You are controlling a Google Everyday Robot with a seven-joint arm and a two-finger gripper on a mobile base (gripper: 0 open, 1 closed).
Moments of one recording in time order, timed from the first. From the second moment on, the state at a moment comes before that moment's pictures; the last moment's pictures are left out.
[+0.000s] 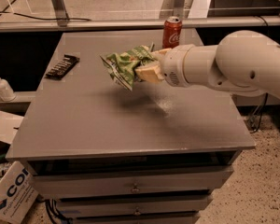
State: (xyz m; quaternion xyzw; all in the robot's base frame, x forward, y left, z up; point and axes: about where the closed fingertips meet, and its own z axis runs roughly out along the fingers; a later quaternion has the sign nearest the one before) arm 0.594 -0.024 0.901 -0.43 0.73 0.16 0.52
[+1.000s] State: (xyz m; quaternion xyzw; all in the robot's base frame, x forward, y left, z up) arm 0.624 -0.056 0.908 -0.41 0.73 0.11 0.53
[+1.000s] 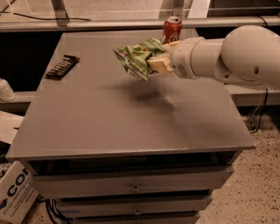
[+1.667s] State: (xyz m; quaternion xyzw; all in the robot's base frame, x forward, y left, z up) arm 0.690 -0.120 0.900 -0.38 0.75 0.05 0.54
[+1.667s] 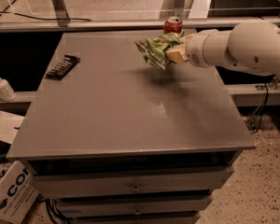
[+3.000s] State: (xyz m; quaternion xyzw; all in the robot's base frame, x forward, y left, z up) arm 0.751 -0.162 0.856 -0.37 0.79 0.00 0.49
